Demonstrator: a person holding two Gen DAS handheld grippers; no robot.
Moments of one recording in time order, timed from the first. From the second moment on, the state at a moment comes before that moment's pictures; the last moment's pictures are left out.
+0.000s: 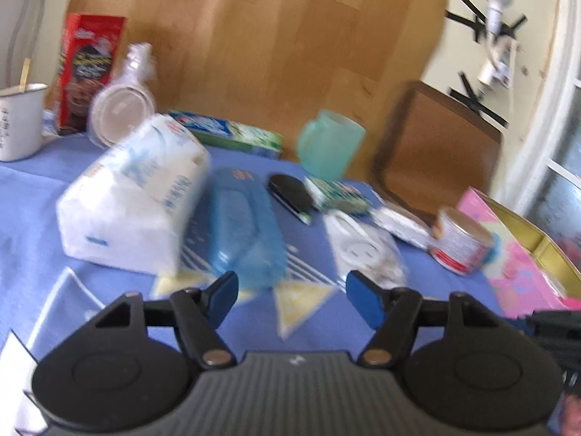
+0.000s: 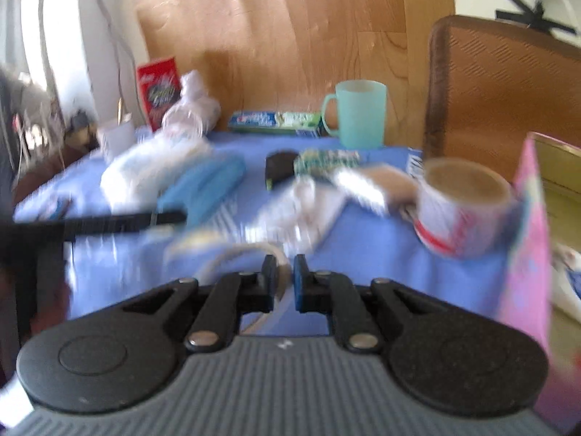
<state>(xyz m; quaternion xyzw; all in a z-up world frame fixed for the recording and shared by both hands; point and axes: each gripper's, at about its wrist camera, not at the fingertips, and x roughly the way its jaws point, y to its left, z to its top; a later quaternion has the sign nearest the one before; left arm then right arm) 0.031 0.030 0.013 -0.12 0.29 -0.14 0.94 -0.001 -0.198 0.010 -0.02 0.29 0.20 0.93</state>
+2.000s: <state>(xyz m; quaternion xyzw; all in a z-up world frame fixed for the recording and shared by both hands) 0.041 0.036 0.009 -0.09 0.32 -0.11 0.94 -0.008 -0.232 0.020 -0.04 0.19 0.15 0.97</state>
